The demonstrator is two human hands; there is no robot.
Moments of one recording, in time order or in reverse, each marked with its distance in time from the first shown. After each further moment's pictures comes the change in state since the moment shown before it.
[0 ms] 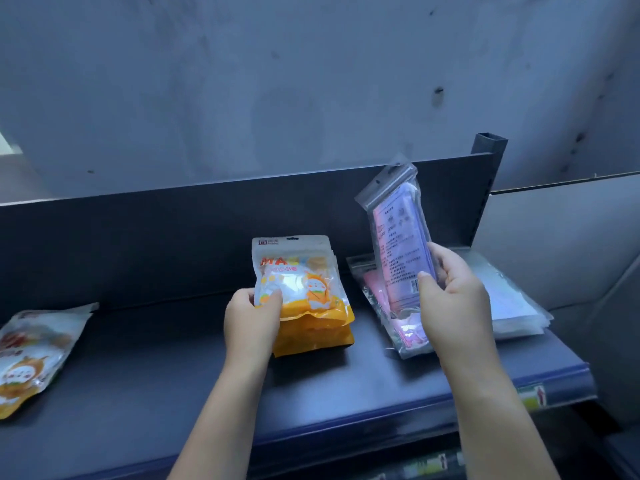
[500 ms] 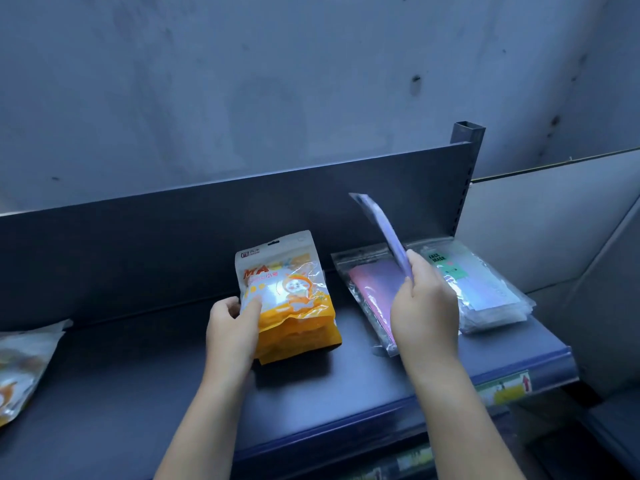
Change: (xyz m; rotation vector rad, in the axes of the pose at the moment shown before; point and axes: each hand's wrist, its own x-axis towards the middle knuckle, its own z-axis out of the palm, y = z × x) left_hand 0.008 -0.009 0.003 -0.097 -0.060 -0.077; right_hand 0.014 0.036 0.027 -0.421 0.219 -0.099
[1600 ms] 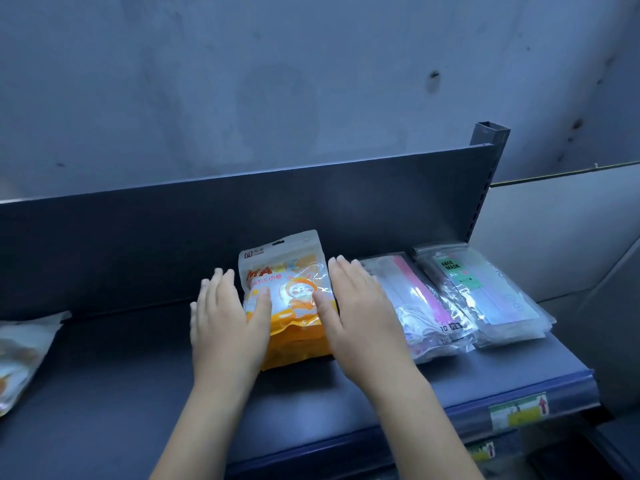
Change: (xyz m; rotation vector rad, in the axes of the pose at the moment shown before) left_hand -0.001 0.013 -0.005 0.717 0.123 0.383; right_hand -0.022 -0.033 0.038 -0.159 -0.506 -0.404
